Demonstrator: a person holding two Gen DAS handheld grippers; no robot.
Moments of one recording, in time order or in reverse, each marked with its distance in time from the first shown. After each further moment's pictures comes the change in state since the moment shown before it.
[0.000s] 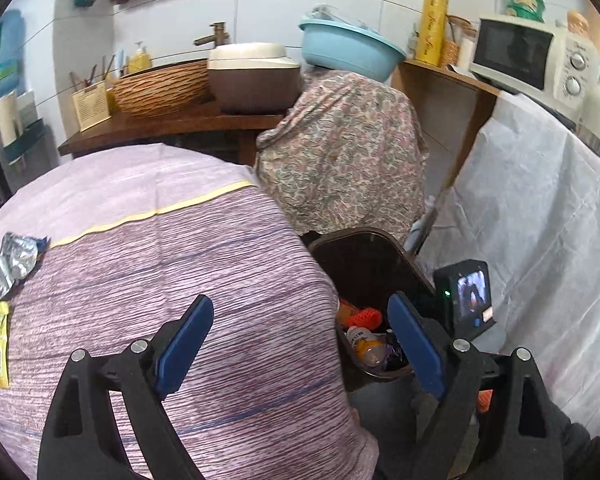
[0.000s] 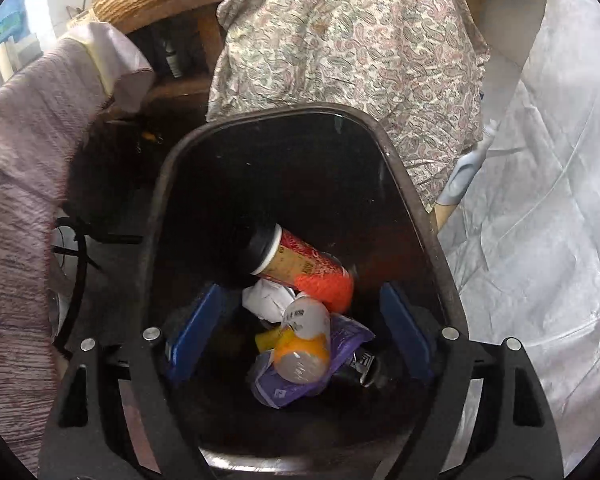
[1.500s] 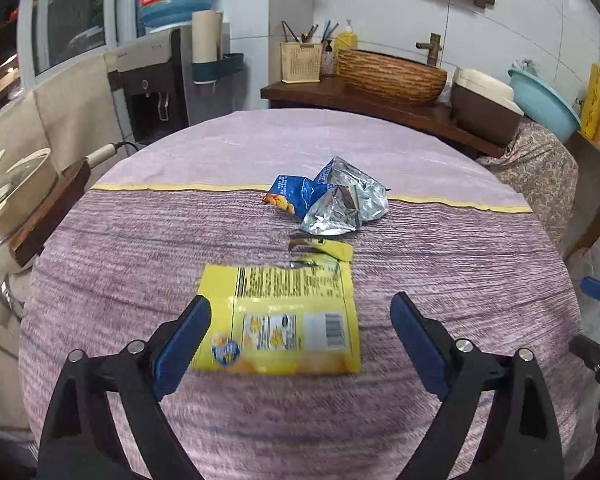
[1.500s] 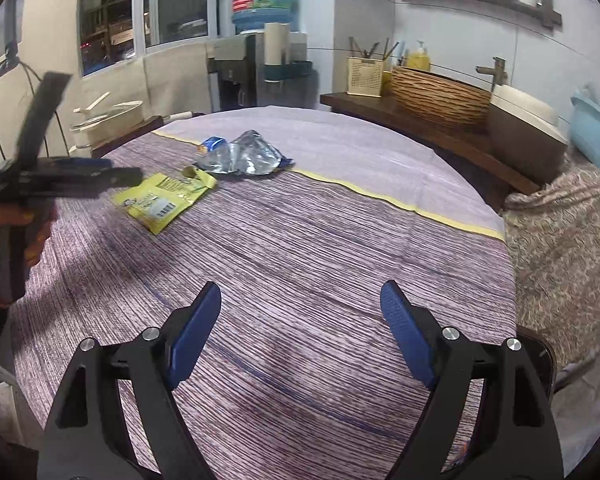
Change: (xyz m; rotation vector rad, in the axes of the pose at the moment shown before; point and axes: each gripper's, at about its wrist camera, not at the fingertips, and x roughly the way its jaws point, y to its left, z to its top) left arm -0.094 0.306 -0.056 -0.282 0.032 0.373; right arm -0.216 0.311 0.021 -0.584 -0.230 0.469
